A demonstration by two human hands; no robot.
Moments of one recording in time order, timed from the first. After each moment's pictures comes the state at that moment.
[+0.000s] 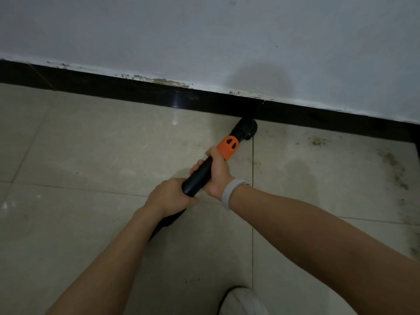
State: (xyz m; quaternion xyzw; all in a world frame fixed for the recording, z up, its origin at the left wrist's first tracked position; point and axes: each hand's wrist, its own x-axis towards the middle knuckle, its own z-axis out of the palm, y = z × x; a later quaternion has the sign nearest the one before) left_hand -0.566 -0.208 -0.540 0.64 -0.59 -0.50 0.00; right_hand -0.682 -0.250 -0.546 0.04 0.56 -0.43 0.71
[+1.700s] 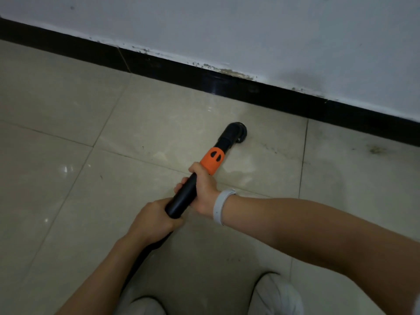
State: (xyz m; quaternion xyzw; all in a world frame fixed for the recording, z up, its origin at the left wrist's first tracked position) left_hand -0.443 -0.100 -0.530 0.73 -0.47 -0.49 0.08; right_hand -0.550 -0.178 -0.542 -0.01 0.56 -0.27 0.78
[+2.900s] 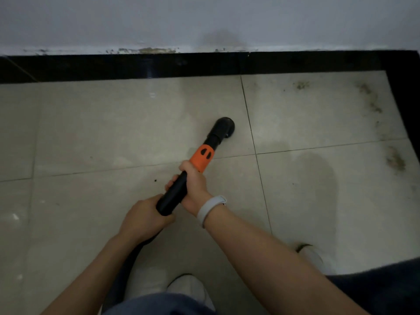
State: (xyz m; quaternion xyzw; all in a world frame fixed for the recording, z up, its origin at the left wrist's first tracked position) left_hand -0.456 -0.101 -0.533 0.62 -0.62 -0.47 -0.05; right_hand -0.579 -0.134 -0.543 0.12 0.57 -0.44 0.69
